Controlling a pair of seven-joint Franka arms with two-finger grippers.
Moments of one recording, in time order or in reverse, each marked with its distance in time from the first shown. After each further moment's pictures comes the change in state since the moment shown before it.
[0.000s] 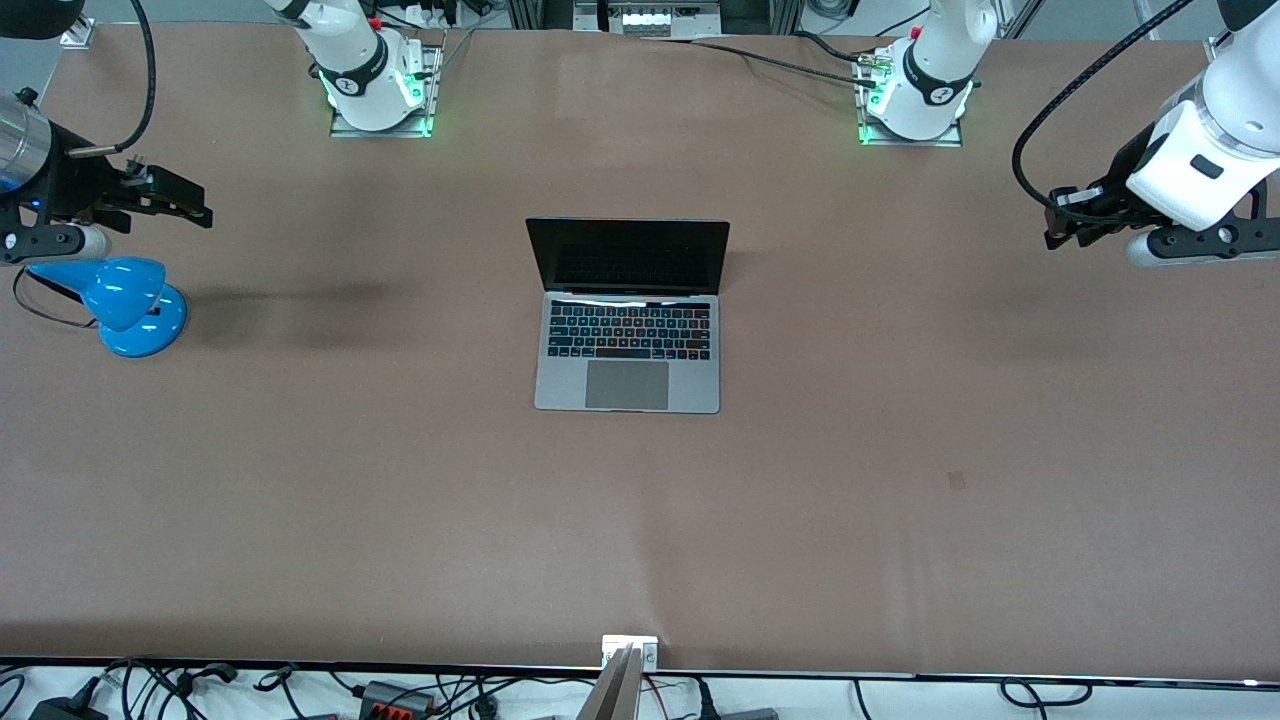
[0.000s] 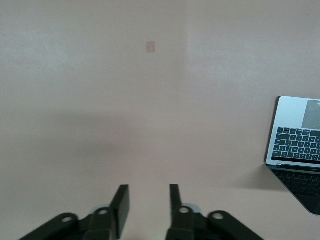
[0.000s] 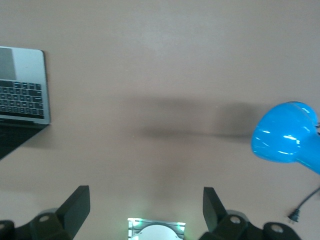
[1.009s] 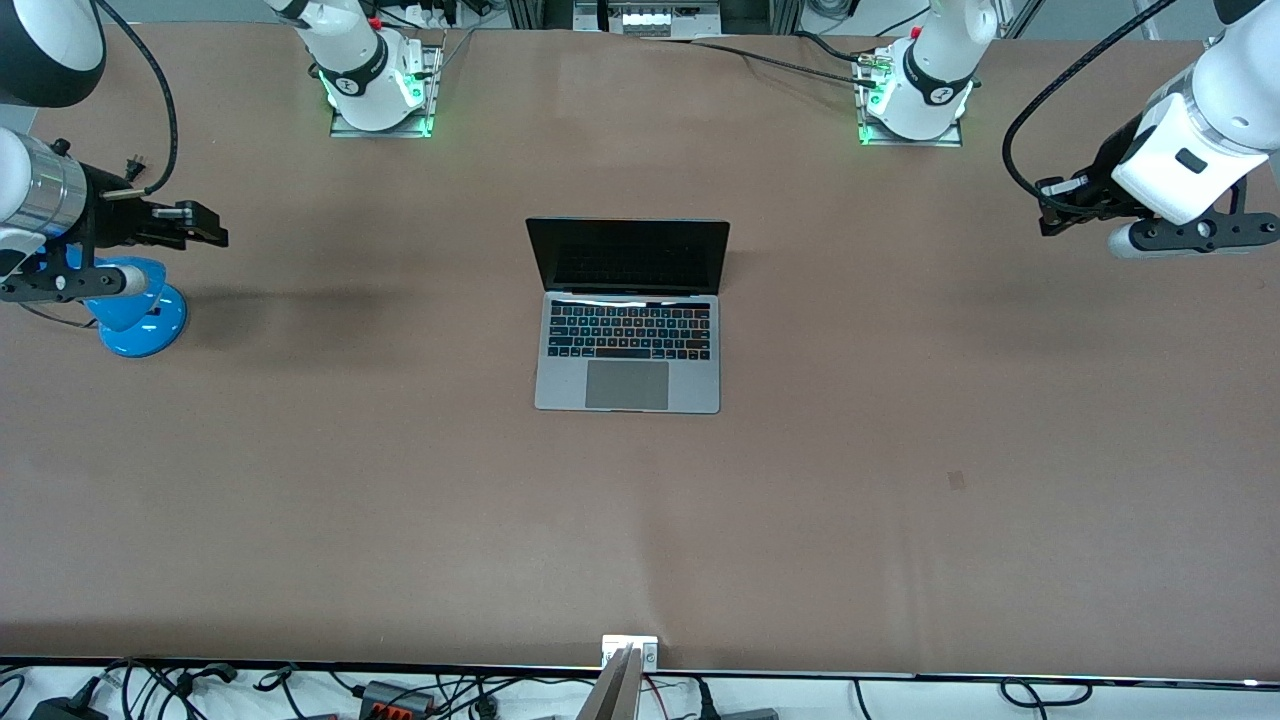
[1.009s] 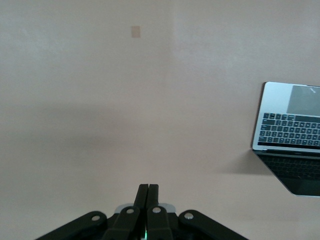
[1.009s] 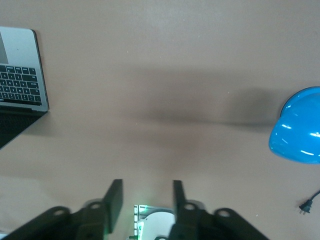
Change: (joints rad) left arm -0.004 -0.001 -0.005 0.007 -0.065 -0.048 0.001; right arm -0.002 0.085 -0.003 0.014 0.007 -0.050 0.000
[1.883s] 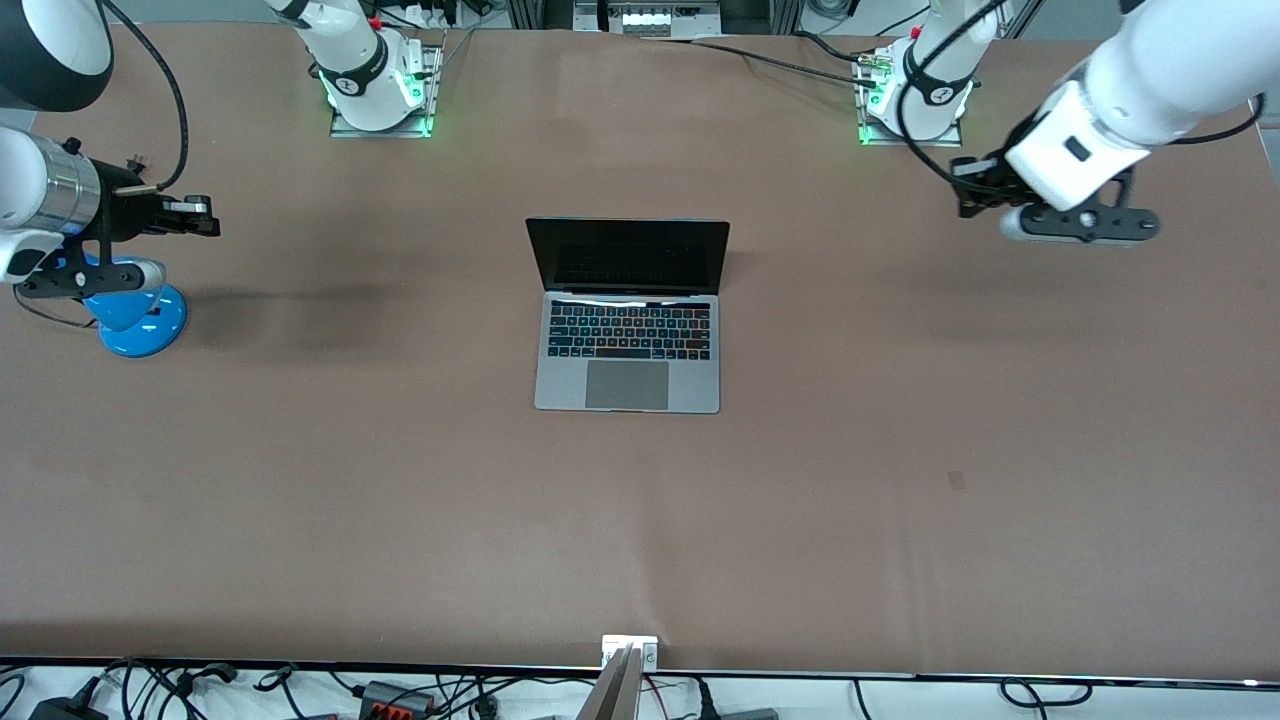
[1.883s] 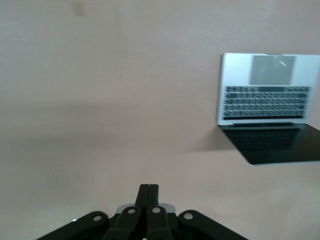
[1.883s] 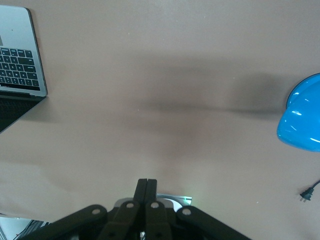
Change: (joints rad) left arm -0.011 0.019 -0.125 -0.001 -0.109 -0.022 -0.046; right arm 0.006 0.011 0.002 0.000 0.000 -0.049 0.000
